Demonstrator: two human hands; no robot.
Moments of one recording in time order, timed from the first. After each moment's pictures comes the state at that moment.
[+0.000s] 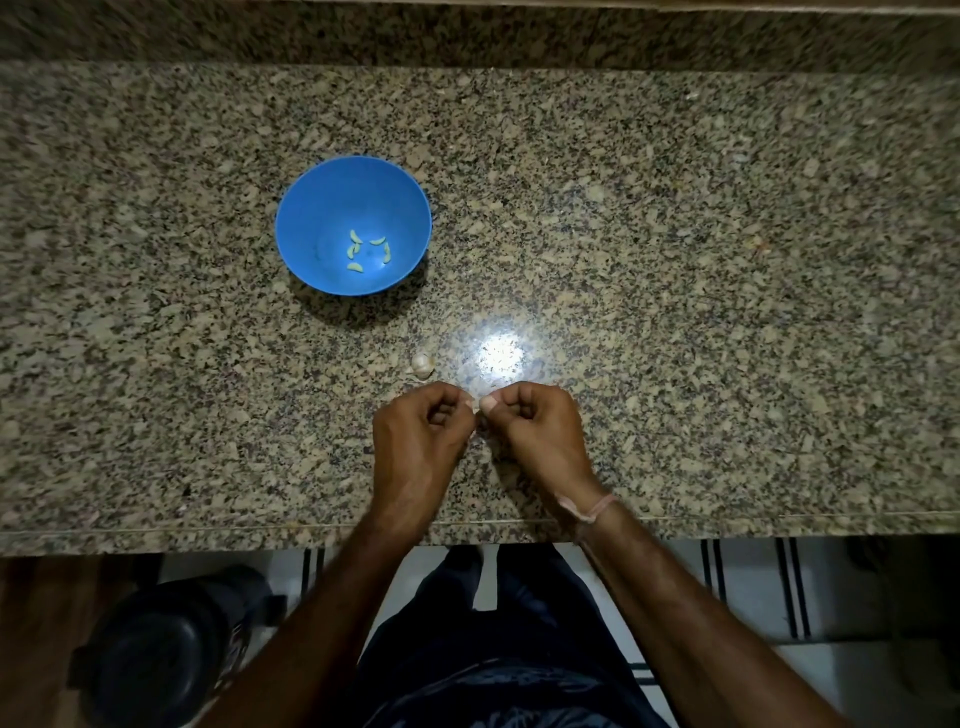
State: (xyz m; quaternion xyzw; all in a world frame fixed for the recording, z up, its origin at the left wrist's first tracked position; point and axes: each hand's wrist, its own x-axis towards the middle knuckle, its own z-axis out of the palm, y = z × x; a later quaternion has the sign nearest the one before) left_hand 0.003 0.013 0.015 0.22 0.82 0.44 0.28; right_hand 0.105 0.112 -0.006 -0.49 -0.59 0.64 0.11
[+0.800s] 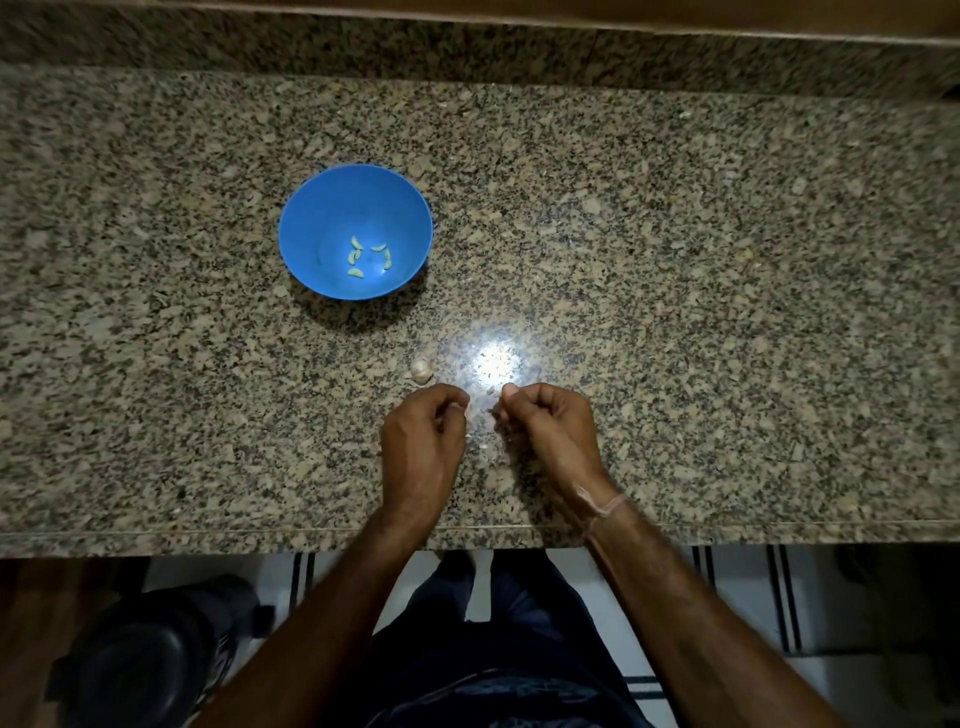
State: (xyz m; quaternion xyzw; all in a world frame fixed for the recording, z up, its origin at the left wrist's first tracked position) left_hand 0.007 0.017 -0.007 0.26 0.86 0.39 0.22; right_hand 0.115 0.123 -0.013 -0.51 -0.50 0.68 0.15
